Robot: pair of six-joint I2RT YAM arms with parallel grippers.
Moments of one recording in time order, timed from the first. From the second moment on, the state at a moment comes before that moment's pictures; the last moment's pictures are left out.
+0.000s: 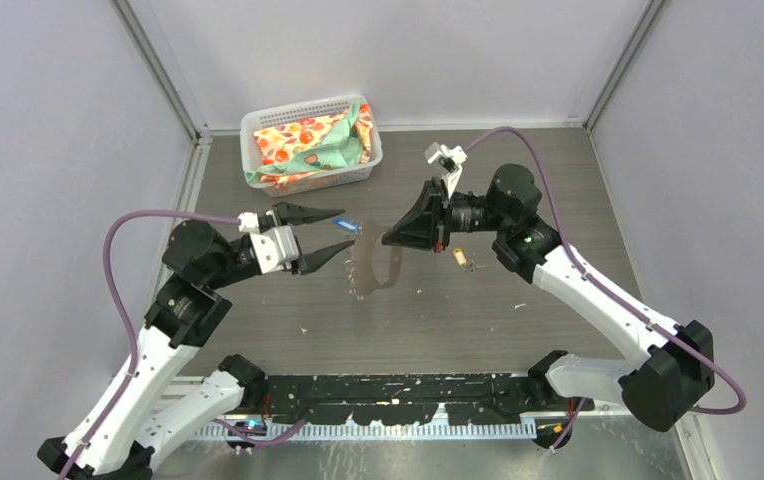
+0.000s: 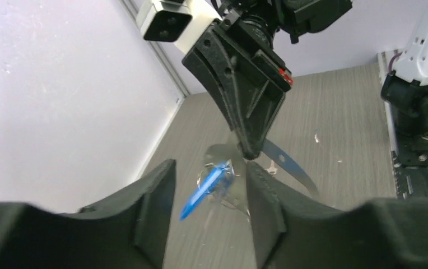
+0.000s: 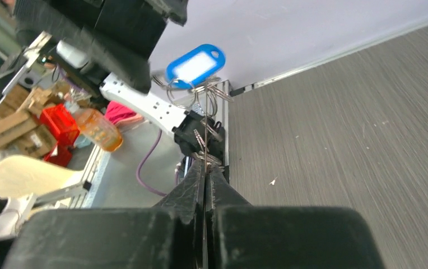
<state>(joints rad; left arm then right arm) -0.57 0.72 0.99 -0.10 0.69 0.35 0.59 1.20 0.99 0.35 -1.02 0.52</state>
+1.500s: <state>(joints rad) -0.58 0.63 0.52 0.18 0.84 1.72 0.59 1.32 1.49 -0.56 -0.56 1.03</state>
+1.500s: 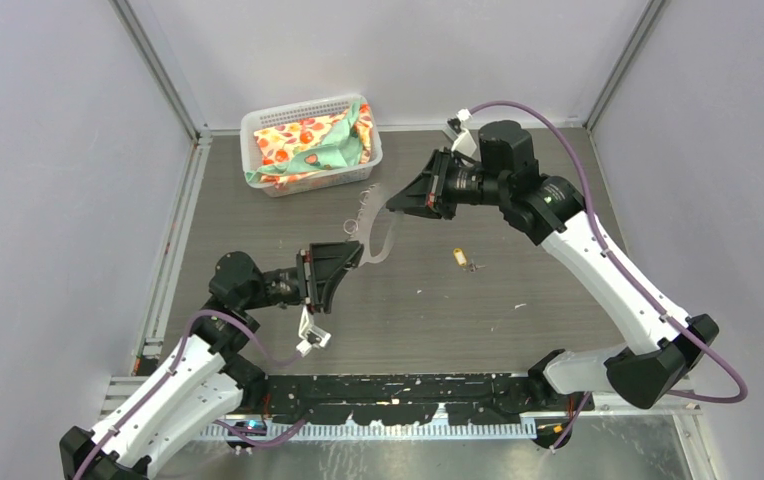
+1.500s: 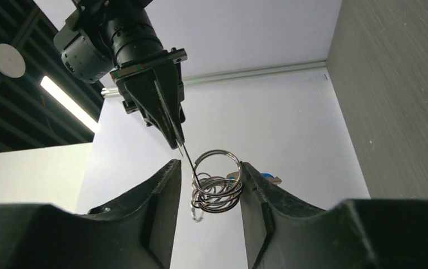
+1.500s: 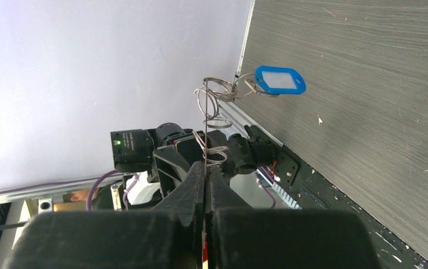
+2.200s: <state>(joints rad) -0.58 0.58 0.66 0.14 0.91 1.27 0.59 1.40 1.73 -0.88 -0.50 0.71</state>
